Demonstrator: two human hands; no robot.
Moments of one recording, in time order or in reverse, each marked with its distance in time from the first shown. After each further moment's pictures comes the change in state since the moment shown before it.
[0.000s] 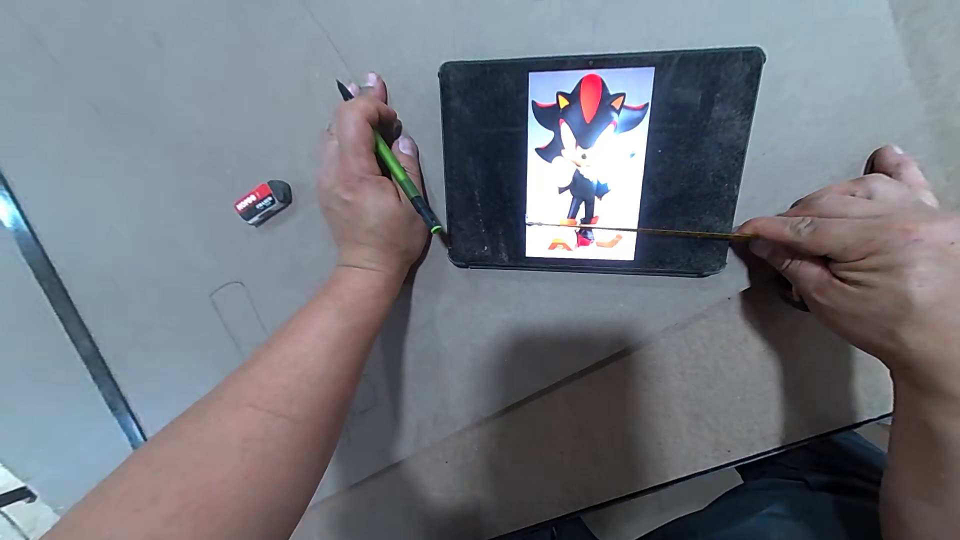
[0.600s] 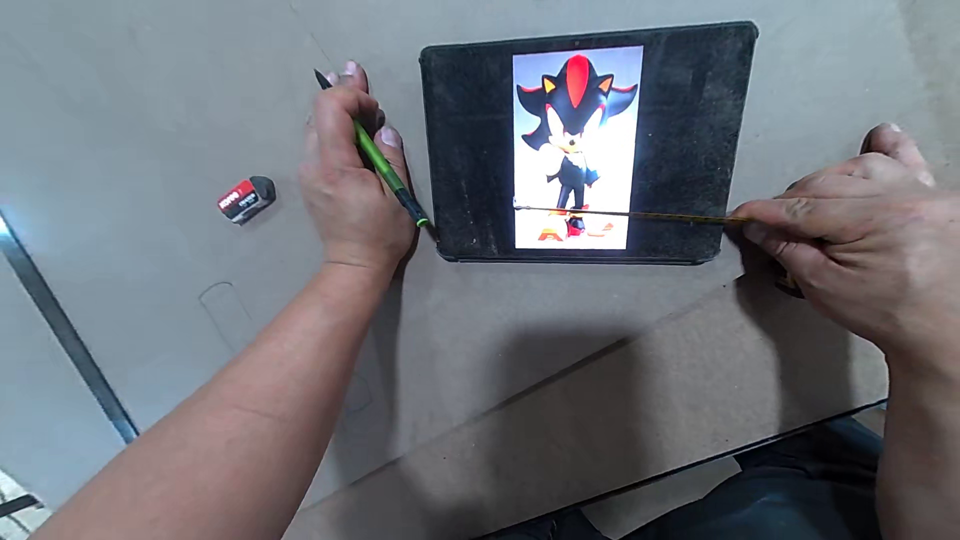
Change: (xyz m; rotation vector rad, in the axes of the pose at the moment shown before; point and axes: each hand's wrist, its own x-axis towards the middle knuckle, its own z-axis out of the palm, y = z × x) left_hand -0.001 -0.002 0.003 -0.043 0.024 0.038; right_hand -0.001 0.001 0.001 0.008 0.003 0.020
